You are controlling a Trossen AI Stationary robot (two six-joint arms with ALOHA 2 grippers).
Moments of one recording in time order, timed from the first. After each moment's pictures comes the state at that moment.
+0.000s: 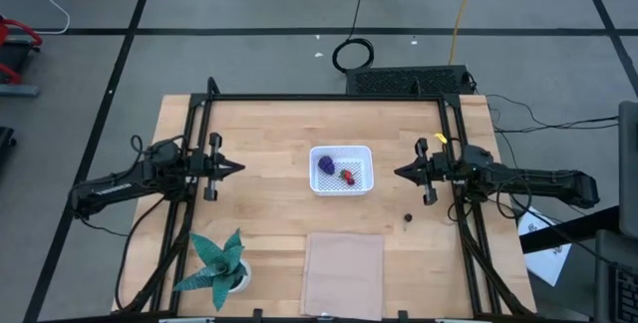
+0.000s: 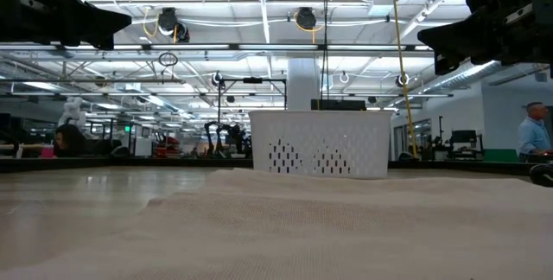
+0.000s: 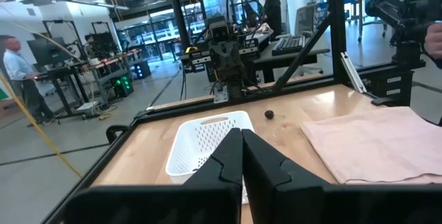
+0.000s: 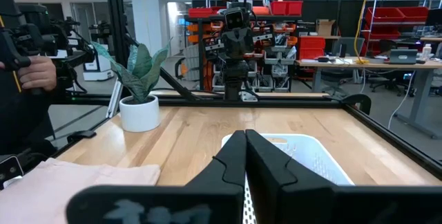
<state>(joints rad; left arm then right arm) 0.27 0.04 0.13 -0.05 0.32 0.20 -0.19 0.30 0.02 0.36 -0.26 0.02</state>
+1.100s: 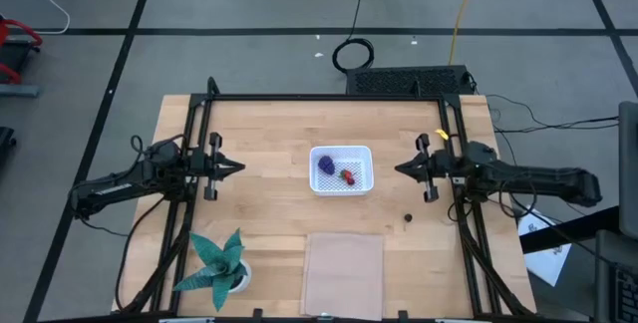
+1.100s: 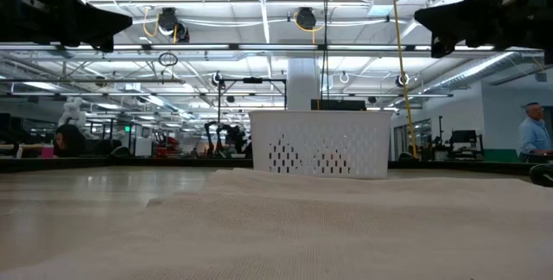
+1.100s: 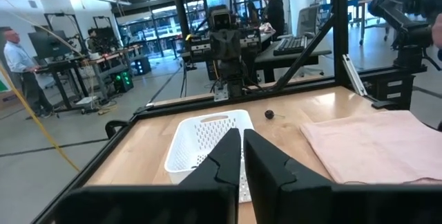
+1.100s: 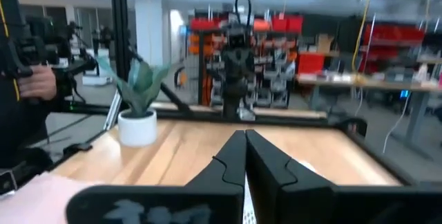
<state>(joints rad) 0.27 0.04 0.13 -0.05 0.31 0.17 -0.19 0.35 0.08 0.37 -0.27 0.00</state>
